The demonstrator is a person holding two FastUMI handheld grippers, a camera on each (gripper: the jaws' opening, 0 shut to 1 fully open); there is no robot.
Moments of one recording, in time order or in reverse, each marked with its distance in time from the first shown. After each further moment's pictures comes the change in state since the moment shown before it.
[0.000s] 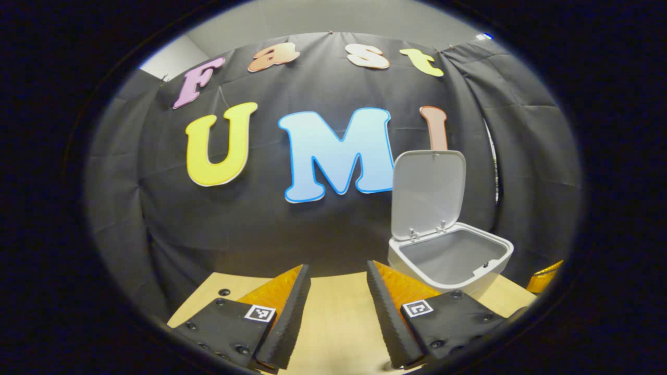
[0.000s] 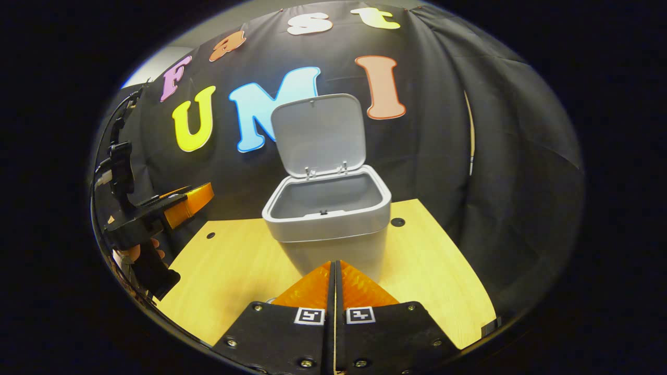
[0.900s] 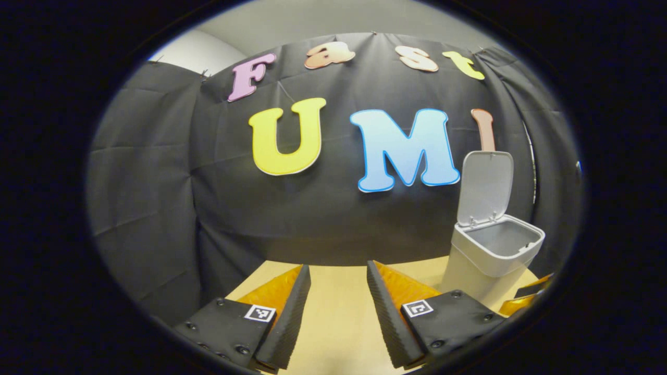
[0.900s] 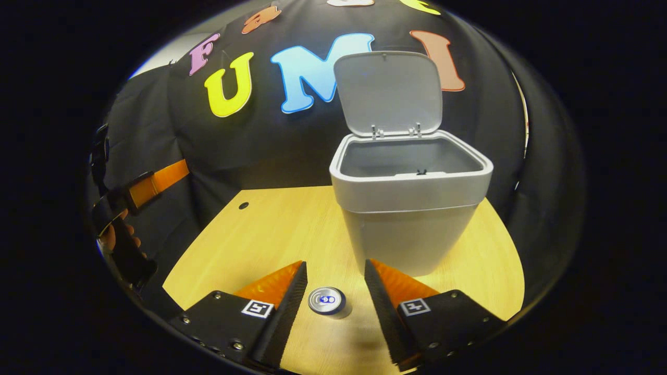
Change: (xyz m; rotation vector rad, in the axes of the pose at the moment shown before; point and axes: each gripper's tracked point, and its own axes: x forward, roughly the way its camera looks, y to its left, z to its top) left arm -0.063 0.126 -0.015 -0.033 0.016 0.225; right arm 0.048 0.086 -0.052 -0.066 0.167 0.179
